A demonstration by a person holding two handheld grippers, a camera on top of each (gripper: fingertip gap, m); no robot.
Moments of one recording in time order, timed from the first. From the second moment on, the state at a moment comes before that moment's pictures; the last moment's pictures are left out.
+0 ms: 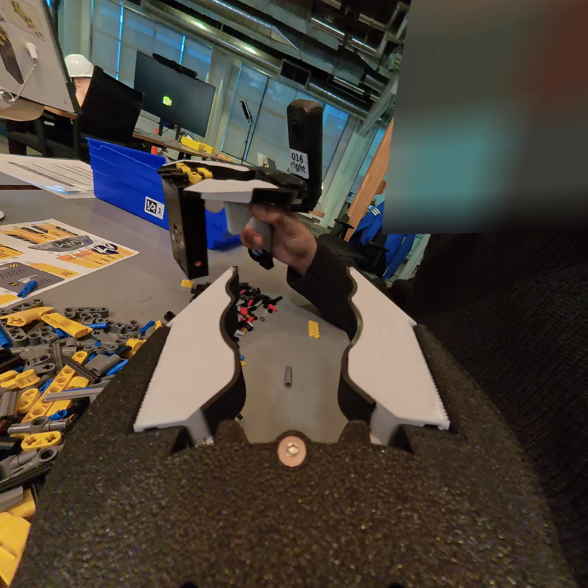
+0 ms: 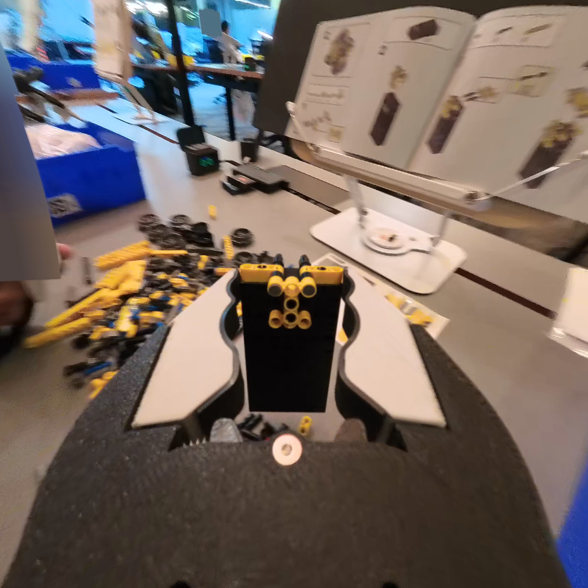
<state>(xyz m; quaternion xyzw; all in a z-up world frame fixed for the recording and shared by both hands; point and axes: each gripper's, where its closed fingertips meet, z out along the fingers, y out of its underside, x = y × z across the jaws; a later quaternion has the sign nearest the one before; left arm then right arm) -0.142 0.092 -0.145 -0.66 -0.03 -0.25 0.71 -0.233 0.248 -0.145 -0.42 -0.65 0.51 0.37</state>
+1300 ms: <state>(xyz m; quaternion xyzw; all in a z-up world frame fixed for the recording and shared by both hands) -0.142 0.099 -0.156 -0.68 -0.03 -0.24 0.69 -0.236 0.313 -0.189 -0.55 -0.60 0.38 0.44</state>
